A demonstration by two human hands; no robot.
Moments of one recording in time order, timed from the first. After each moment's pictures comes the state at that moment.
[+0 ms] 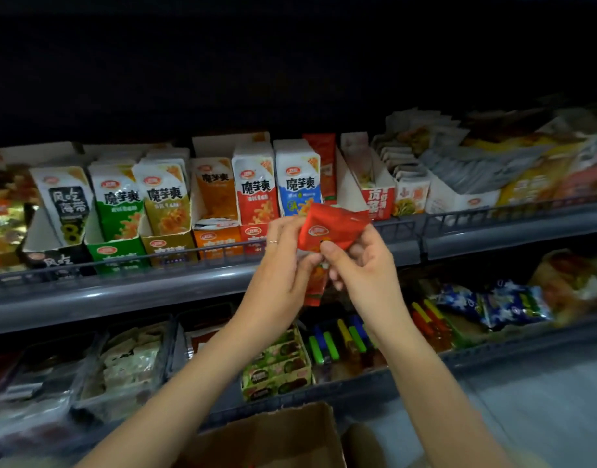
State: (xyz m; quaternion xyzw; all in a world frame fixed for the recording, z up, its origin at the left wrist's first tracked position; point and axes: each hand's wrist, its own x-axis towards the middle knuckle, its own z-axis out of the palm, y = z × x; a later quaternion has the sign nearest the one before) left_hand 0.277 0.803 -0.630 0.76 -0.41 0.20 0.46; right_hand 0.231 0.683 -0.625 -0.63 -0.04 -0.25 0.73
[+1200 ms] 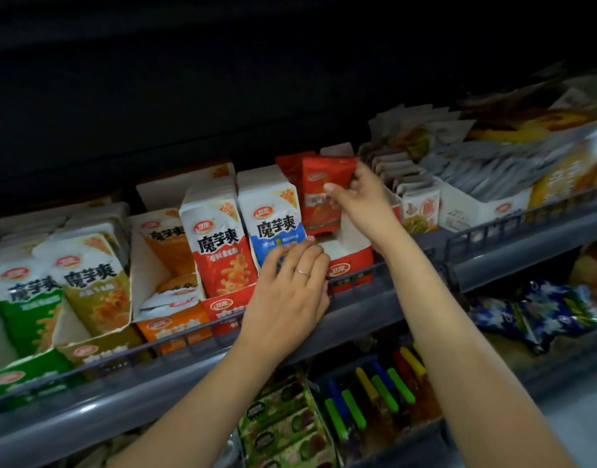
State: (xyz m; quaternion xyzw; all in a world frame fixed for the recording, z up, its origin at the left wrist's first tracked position) left_hand 0.410 0.742 -0.657 0.77 -0.42 0.47 -0.05; right_hand 0.423 0.575 -0.593 -0.70 0.00 -0.35 0.63
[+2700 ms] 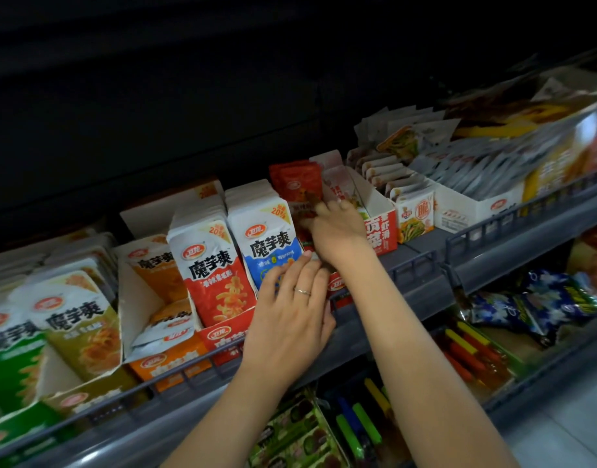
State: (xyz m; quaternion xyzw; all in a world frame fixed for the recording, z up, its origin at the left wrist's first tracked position) left_hand 0.409 0.742 -0.655 0.78 -0.43 0.45 -0.03; right_hand 0.452 0.595 -0.601 -0.98 0.12 -0.15 -0.10
